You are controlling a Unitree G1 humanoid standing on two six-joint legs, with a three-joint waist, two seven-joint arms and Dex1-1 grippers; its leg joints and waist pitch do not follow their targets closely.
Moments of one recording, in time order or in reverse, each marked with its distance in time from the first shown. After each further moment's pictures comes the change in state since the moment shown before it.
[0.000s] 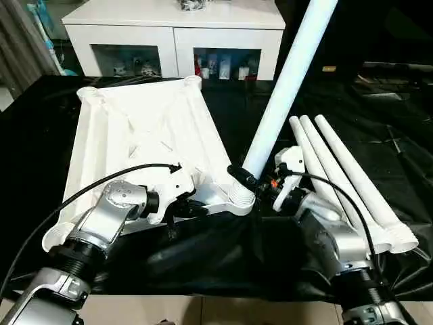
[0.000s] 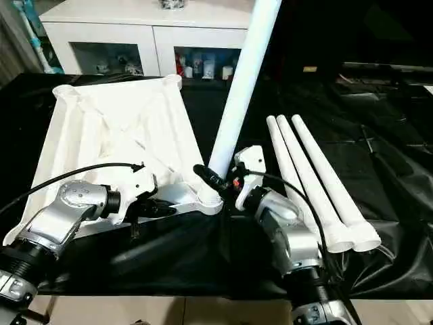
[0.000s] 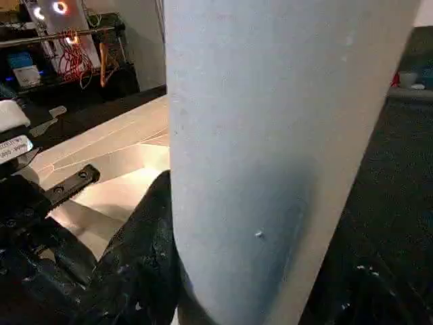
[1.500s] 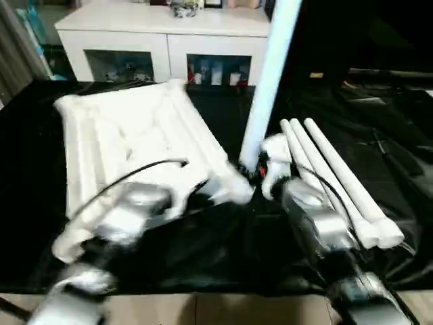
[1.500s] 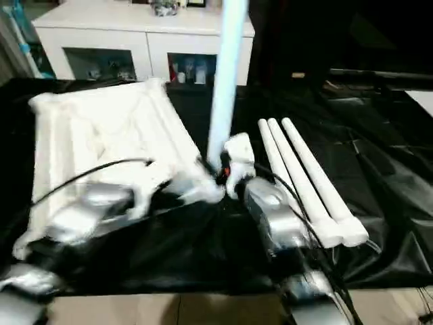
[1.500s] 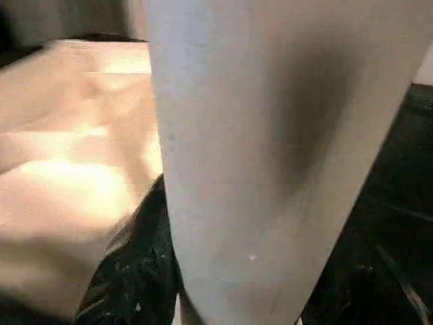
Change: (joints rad) left arm -0.068 -0.207 0.033 0.037 0.061 0.280 0.310; right arm -0.206 0.086 -0.022 0.249 -0.139 0.069 -0.320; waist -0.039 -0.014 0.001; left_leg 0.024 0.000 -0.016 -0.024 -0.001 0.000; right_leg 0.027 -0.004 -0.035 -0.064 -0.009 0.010
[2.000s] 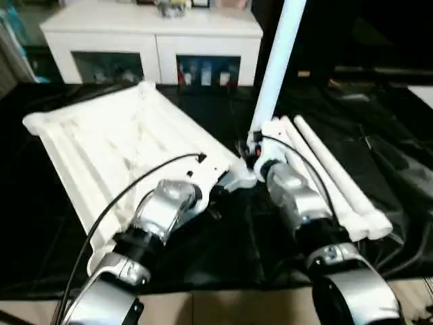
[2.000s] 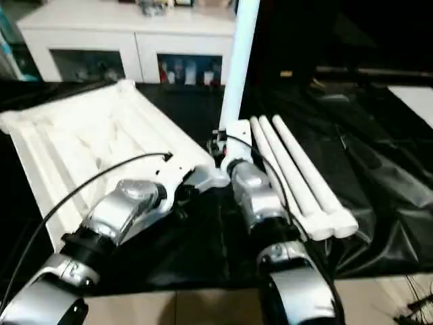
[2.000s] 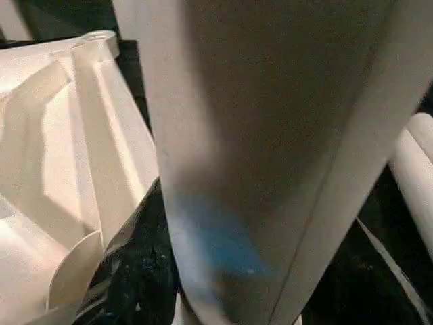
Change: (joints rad) left arm -0.058 -0.129 0.028 0.032 0.045 0.134 0.203; right arm -0.199 0.096 -0.086 0.269 -0.029 -0.013 -0.264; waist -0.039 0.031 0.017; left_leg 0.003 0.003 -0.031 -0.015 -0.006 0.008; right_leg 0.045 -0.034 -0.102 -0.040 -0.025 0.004
